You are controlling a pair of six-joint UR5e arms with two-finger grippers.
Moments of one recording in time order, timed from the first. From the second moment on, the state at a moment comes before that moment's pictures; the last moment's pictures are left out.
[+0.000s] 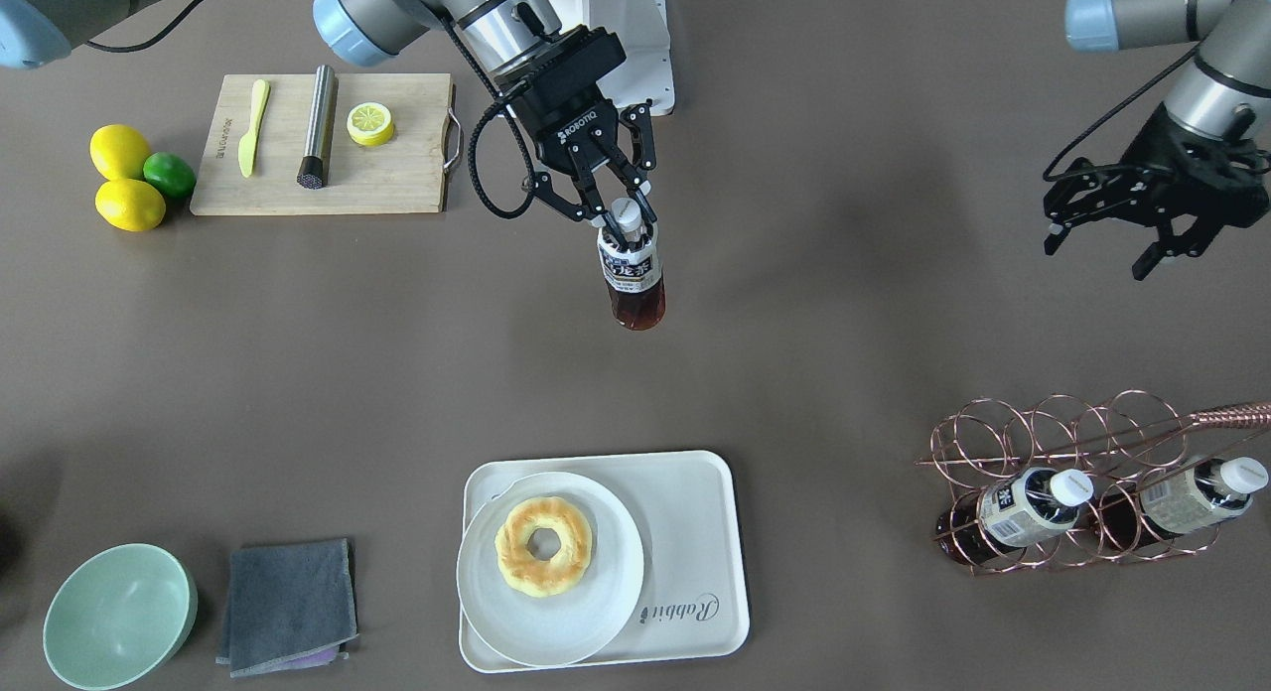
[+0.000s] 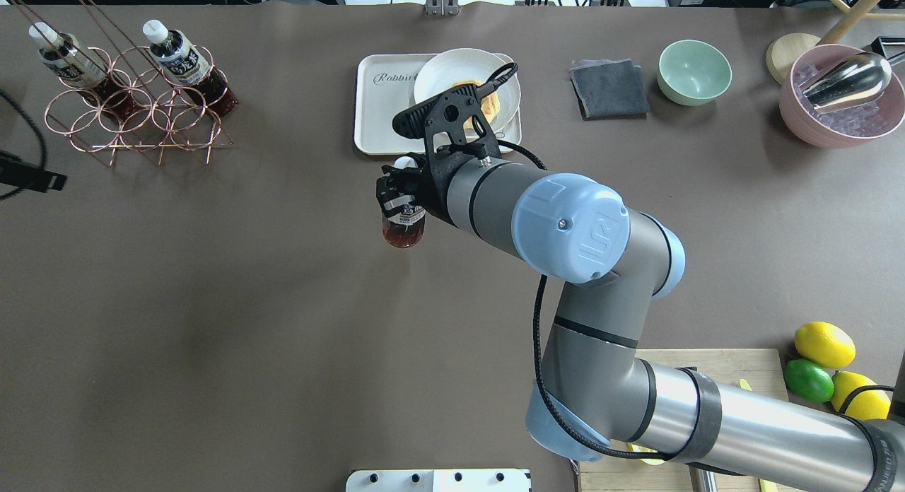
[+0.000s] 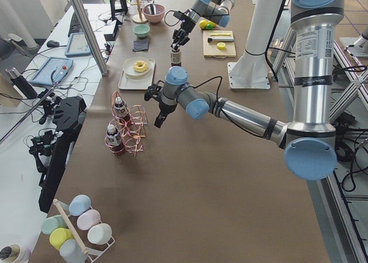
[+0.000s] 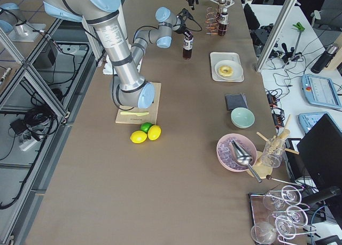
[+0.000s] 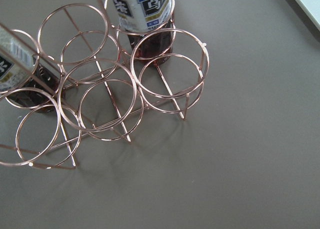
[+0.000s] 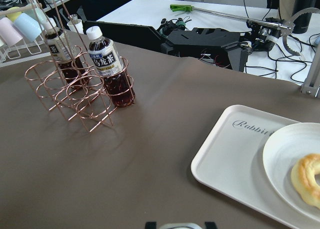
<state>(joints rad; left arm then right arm) -1.11 -1.53 -1.95 -1.99 -2.13 -0.42 0.44 -0.90 1.81 -1.05 1.42 0.75</state>
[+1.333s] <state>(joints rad) -1.58 -1.26 -1.85 -1.97 -2.35 -0.02 0.69 -0.33 0.88 -0.89 1.56 0.72</state>
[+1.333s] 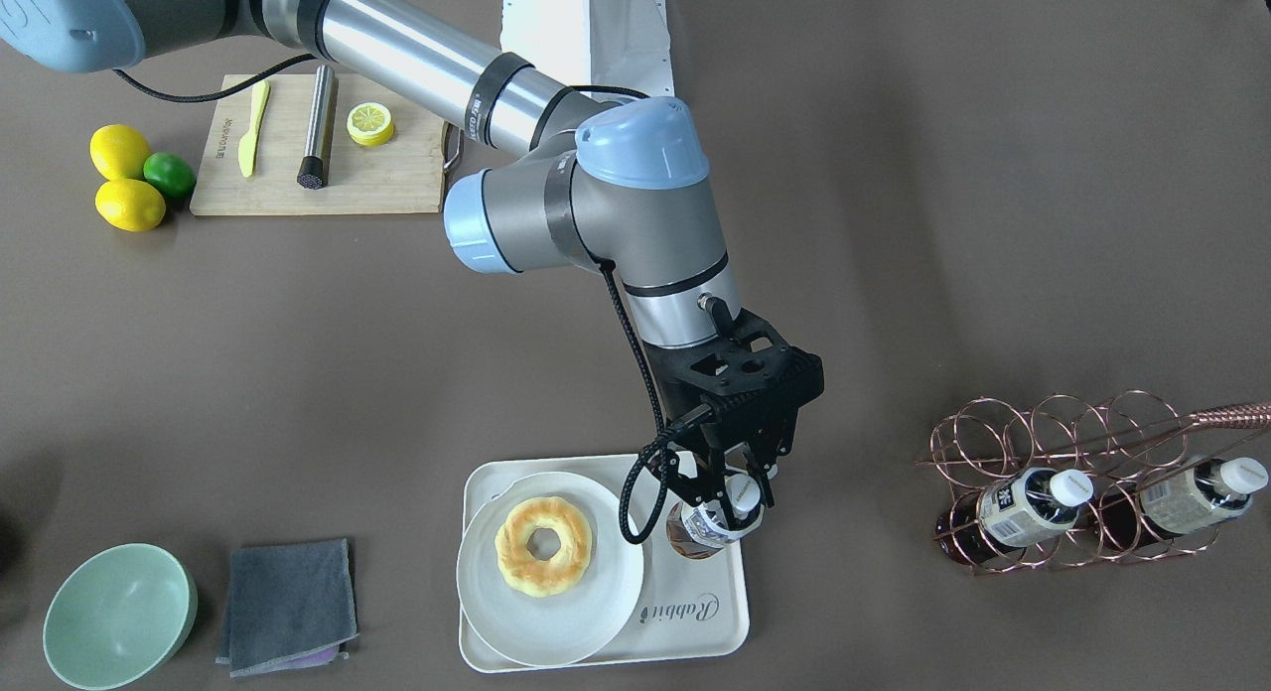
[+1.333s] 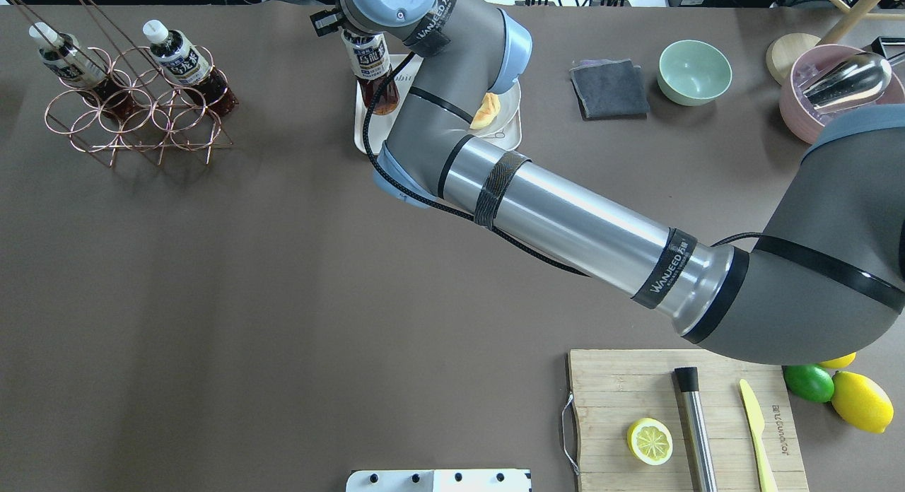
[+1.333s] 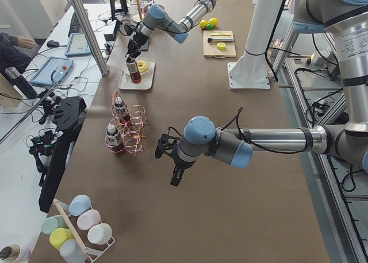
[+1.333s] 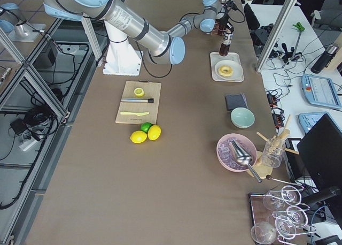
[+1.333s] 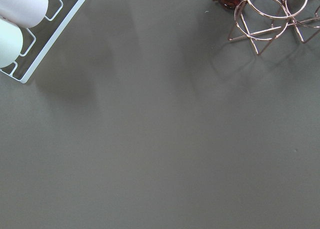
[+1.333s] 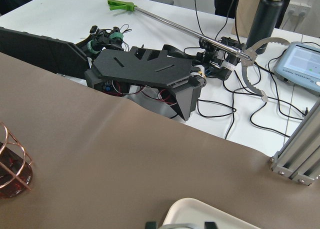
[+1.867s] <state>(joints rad) -1.58 -1.27 -1.85 -1.97 -2.35 -0.02 0.68 -0.33 0.85 -0.86 1.56 0.73</state>
